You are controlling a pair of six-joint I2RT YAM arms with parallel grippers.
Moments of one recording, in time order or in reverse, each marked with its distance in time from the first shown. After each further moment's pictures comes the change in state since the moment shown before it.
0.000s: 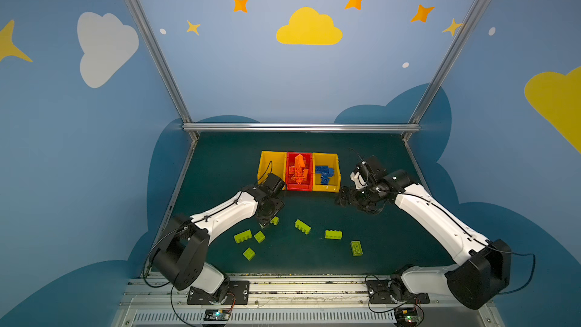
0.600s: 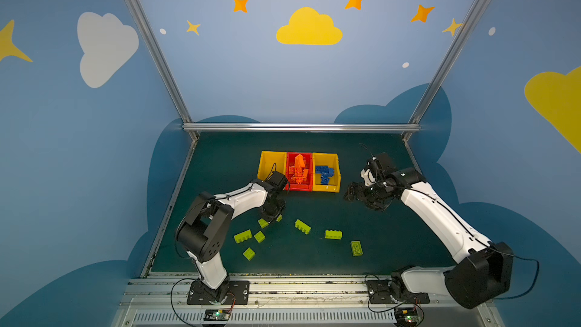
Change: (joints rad) left arm 0.027 0.189 0.094 0.006 0.107 -0.018; right arm -0.125 0.016 0.001 -0.022 -0.013 -0.043
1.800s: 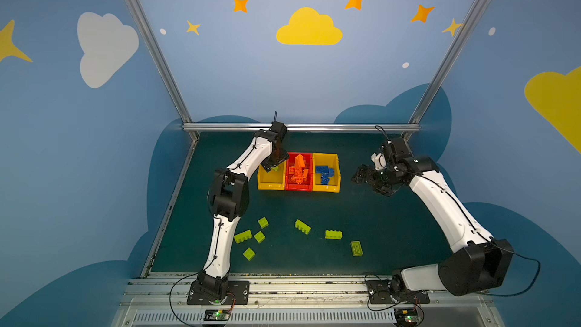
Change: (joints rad) left arm 0.188 0.516 1.034 -0.370 -0.158 0.480; right arm -0.127 0.061 0.175 -0.013 -0.034 -0.044
